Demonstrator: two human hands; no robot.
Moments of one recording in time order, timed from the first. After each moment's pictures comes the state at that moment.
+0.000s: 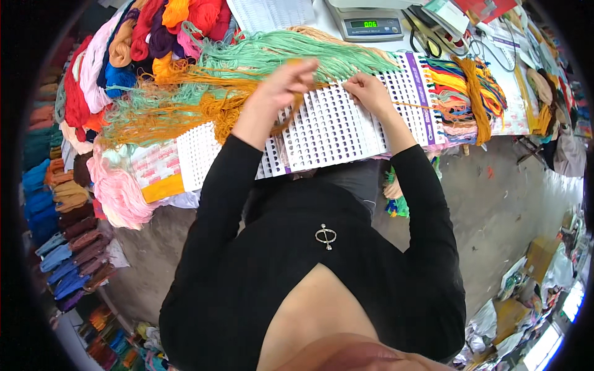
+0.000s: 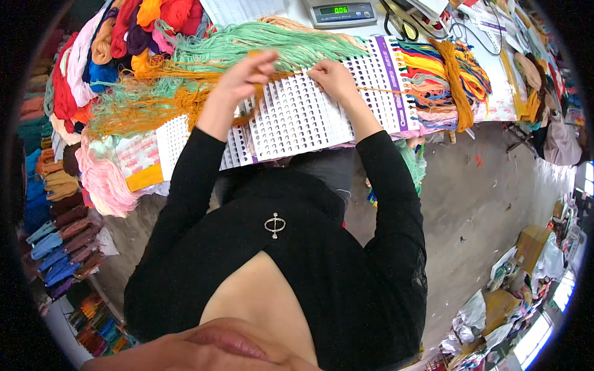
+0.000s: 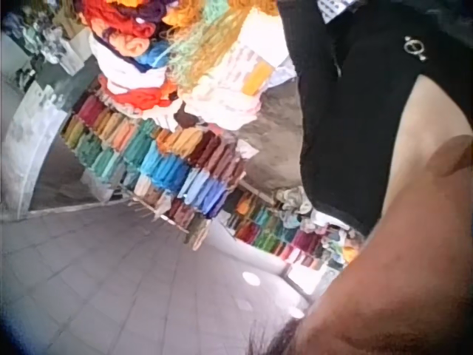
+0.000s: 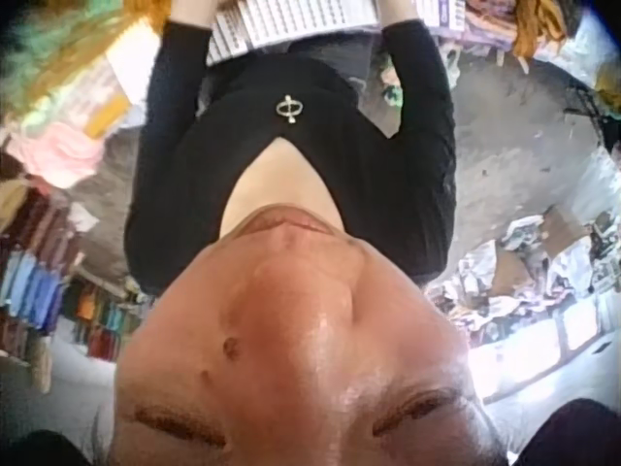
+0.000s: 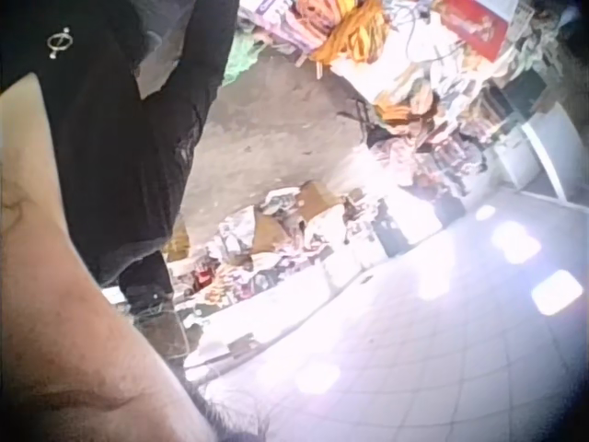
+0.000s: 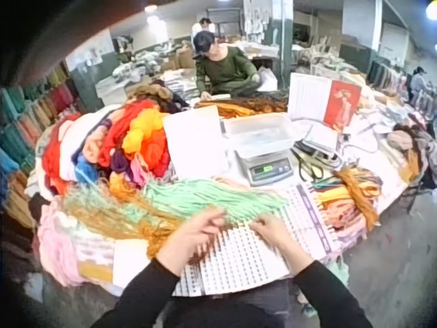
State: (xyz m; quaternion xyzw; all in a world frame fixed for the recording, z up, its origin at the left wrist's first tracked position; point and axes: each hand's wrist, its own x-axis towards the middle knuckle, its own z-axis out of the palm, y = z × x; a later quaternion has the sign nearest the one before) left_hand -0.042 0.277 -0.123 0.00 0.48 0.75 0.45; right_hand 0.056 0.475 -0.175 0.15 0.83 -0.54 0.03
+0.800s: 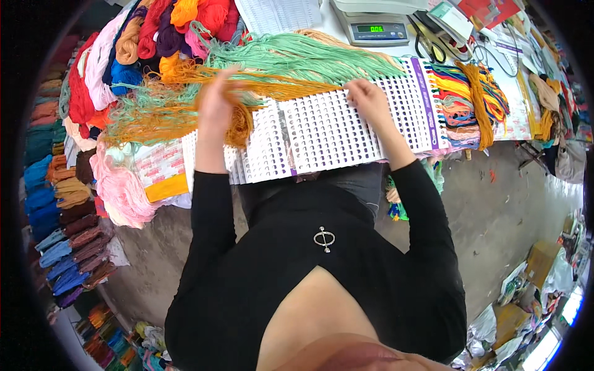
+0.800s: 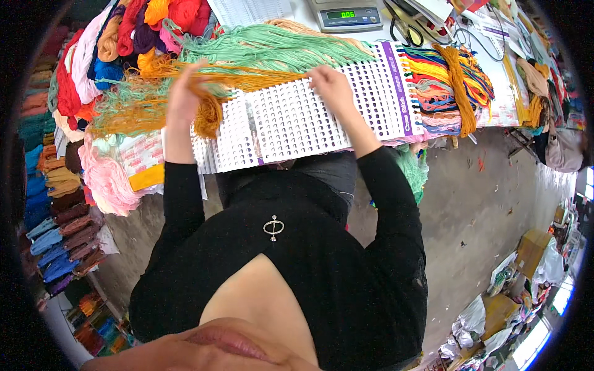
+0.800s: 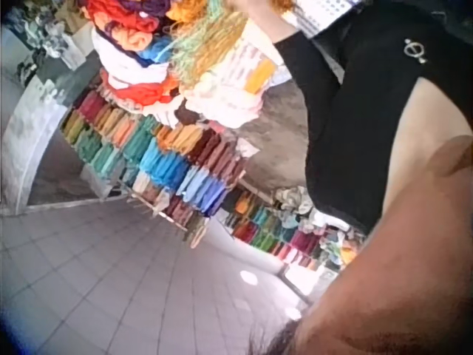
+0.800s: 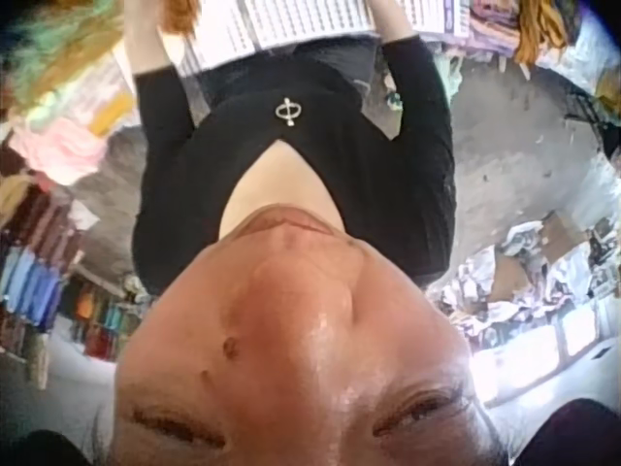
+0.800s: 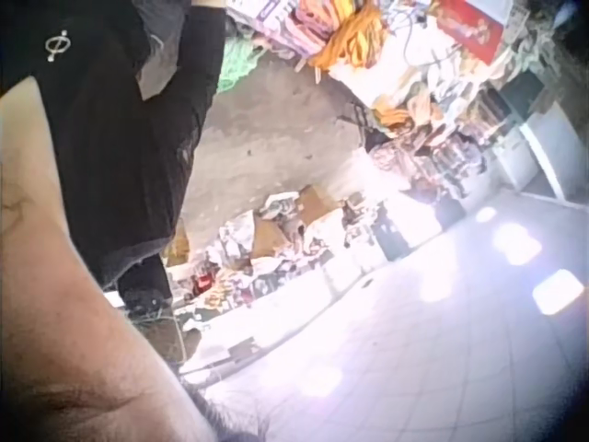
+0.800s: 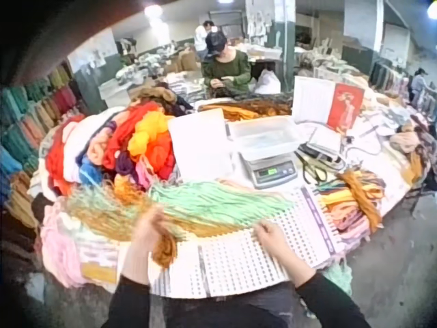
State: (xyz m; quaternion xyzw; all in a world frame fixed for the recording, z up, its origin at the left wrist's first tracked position) left_hand -0.062 0.150 -0.116 -0.04 0.64 0.75 0.17; right_hand 0.068 0.442 -0.163 0.16 0.75 -0.63 -0.06
